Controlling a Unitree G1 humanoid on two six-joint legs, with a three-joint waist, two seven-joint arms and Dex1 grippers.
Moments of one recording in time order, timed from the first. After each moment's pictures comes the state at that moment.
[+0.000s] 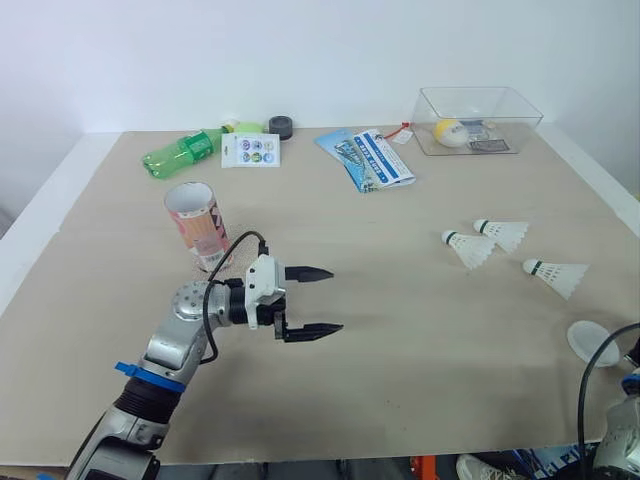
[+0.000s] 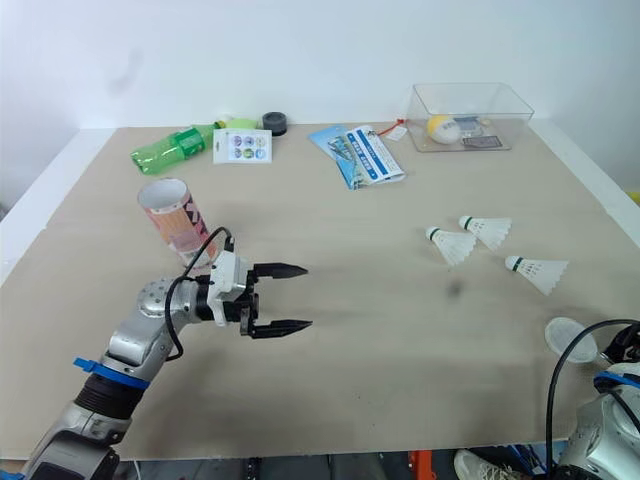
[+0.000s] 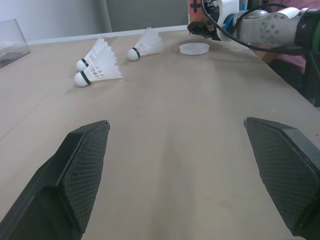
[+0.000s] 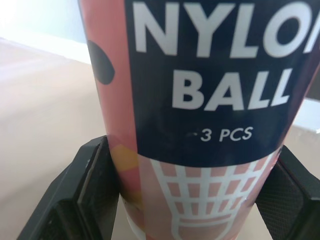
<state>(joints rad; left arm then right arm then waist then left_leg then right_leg) -0.40 0.37 -0.22 0.01 -0.37 0.05 -1.17 -0.07 -0.43 -0.83 0.31 0.29 0.00 -0.14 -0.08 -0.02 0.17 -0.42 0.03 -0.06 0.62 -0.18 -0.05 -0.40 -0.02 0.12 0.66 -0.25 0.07</state>
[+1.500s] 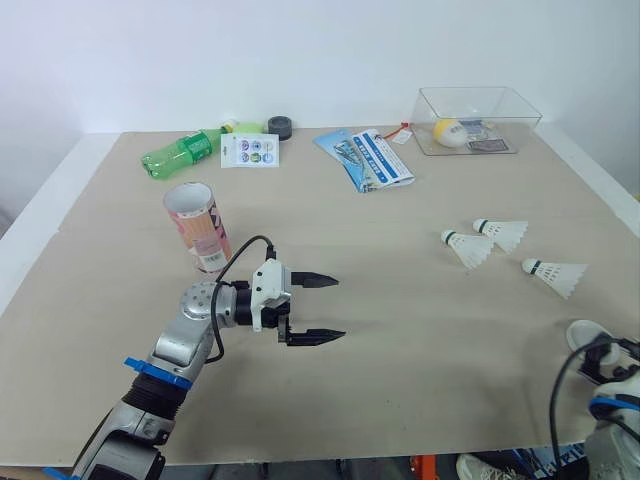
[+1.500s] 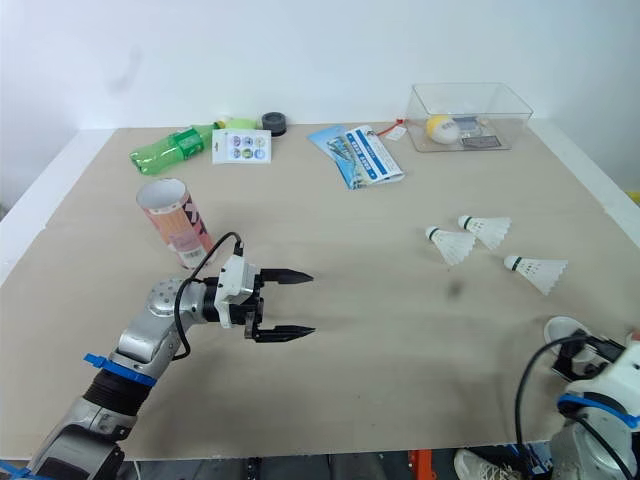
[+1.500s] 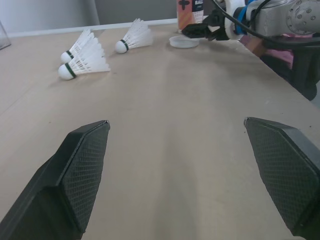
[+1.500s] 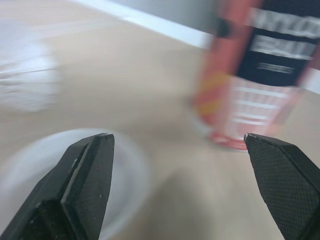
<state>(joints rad) -0.43 0.35 -0.24 0.08 -0.35 0.02 -1.21 0.23 -0.28 -0.64 -0.28 0.35 0.28 -0.14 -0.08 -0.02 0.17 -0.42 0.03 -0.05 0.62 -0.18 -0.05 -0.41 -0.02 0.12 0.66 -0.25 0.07</state>
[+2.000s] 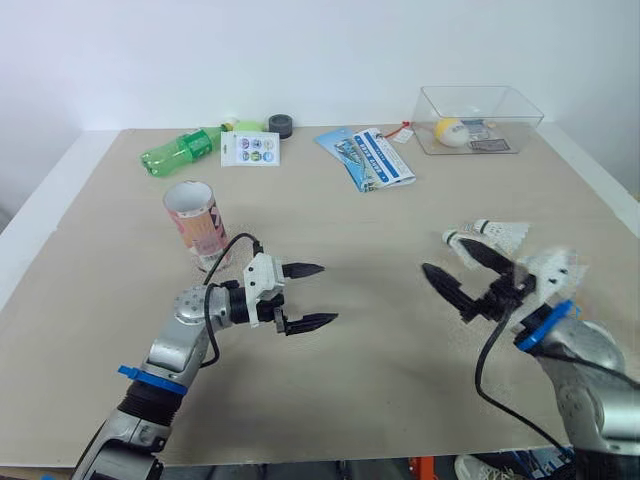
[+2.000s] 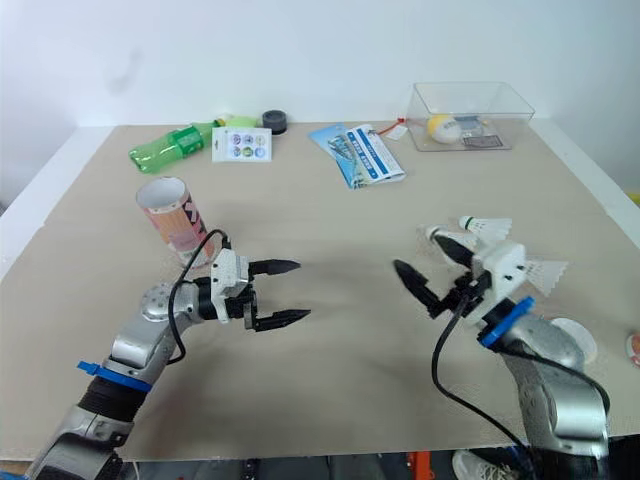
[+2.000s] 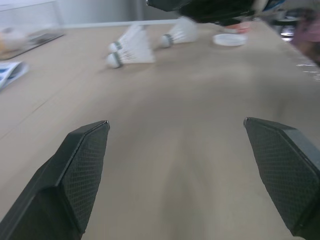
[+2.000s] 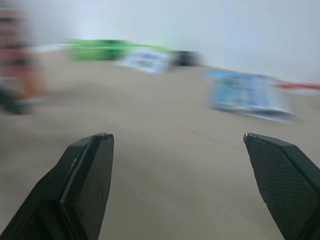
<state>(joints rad) -0.34 0.36 -0.18 0.01 -0.32 0.05 -1.02 -0.14 -0.63 -0.19 -0.20 0.58 0.24 0.85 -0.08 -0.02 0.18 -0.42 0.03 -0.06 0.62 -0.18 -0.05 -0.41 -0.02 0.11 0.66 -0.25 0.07</state>
